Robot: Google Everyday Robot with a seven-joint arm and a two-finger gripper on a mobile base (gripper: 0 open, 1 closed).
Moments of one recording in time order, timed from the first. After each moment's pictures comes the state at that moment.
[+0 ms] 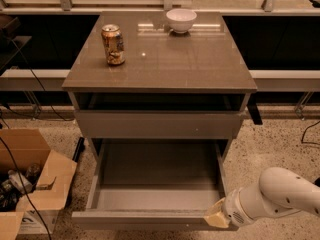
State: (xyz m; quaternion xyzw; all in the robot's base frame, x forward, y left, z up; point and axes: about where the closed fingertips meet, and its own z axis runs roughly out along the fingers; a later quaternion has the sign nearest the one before) arm 0.378 -0.169 0.521 -0.41 0.87 0.24 0.16
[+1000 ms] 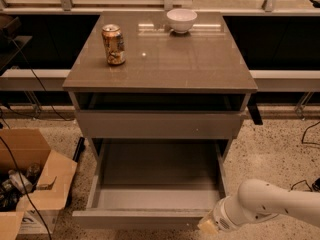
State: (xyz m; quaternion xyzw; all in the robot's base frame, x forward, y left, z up) arm 0.385 -0.165 0.440 -0.40 0.89 0.21 0.12
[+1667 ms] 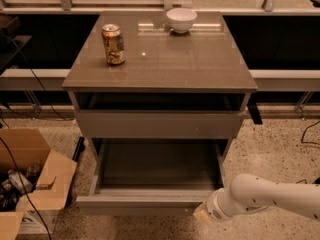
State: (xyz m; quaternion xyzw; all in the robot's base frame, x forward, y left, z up) arm 0.421 -0.154 0.425 -0.41 0.88 0.19 0.15
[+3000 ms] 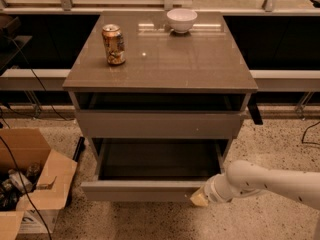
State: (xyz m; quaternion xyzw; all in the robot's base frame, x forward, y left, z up) arm 0.484 -0.155 0.414 -0.40 0.88 0.19 0.18
